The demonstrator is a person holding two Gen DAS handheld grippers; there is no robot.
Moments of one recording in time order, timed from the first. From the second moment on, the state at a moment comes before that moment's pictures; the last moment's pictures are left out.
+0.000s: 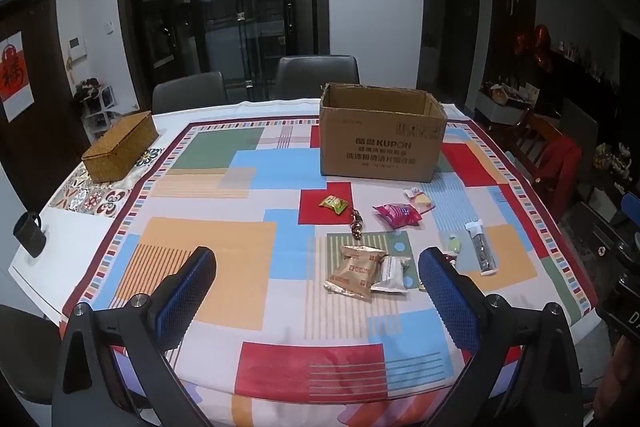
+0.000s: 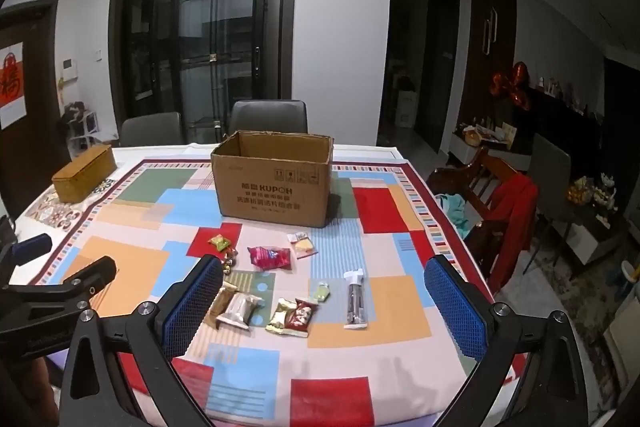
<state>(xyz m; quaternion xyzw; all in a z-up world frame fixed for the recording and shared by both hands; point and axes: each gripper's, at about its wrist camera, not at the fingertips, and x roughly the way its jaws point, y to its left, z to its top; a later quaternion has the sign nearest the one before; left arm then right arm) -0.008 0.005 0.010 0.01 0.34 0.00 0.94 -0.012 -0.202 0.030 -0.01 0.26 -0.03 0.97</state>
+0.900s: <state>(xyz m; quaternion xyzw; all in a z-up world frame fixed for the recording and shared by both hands) -0.009 0.001 0.016 0.02 0.33 0.00 0.95 -0.014 -0.206 0.032 0.00 0.26 -0.03 0.97</state>
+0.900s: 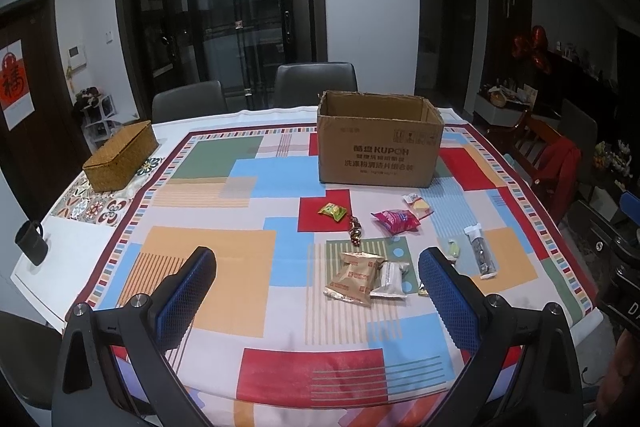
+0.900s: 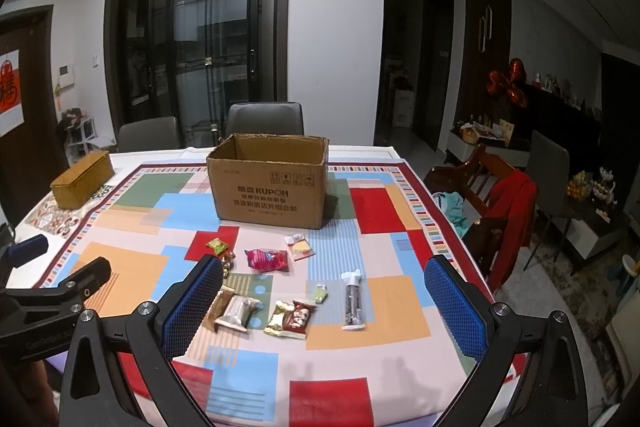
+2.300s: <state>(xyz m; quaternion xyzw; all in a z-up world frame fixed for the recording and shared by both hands) -0.003 -0.006 0.002 0.03 0.33 0.00 0.94 -0.013 -0.211 0.022 0.00 0.26 -0.03 0.96</state>
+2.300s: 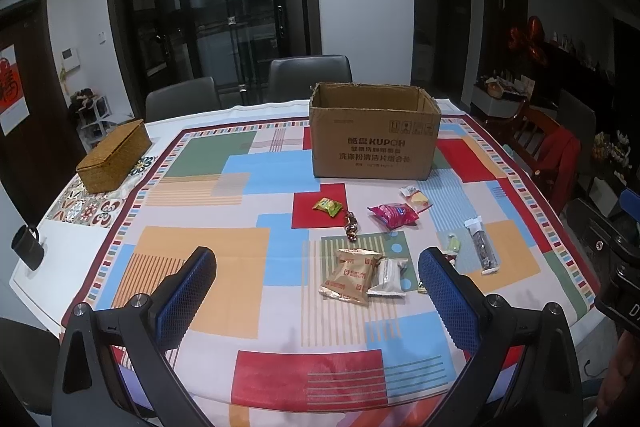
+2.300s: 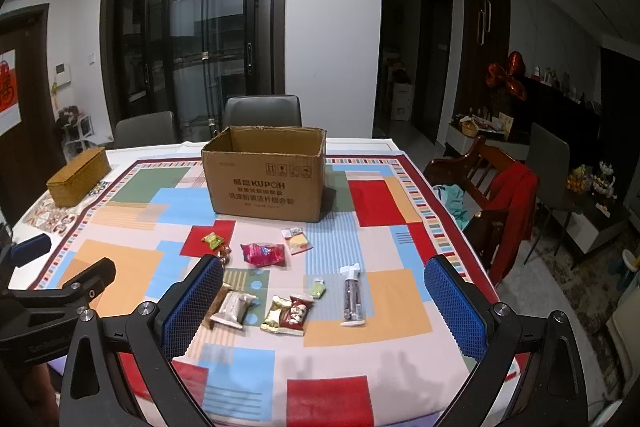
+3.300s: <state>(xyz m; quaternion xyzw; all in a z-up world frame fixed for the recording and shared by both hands) 0.051 -0.051 -0.059 0.08 0.37 -0.04 0.92 0.042 -0.234 -0.037 0.01 0.32 -0.03 0.95</state>
